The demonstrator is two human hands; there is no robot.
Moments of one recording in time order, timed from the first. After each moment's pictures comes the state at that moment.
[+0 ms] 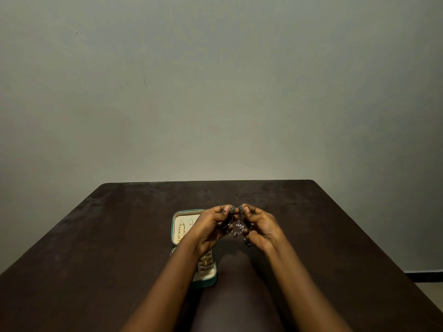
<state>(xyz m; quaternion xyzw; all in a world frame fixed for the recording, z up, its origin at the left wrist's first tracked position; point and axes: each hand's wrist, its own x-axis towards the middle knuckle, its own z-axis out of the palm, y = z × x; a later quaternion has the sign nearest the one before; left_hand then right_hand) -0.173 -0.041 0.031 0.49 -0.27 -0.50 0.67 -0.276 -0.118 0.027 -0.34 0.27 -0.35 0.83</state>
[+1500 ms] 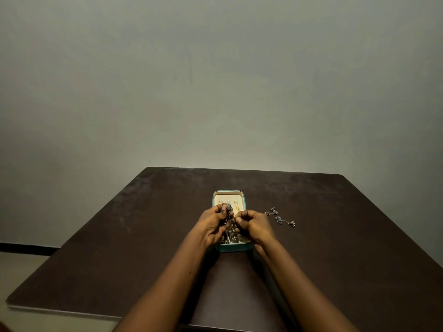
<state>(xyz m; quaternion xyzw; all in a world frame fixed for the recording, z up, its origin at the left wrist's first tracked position) -0.145 0.045 0.002 0.49 -0.12 -0.45 0.74 -0.240 -0.017 -0.002 -0.58 0.35 -0.27 0.68</state>
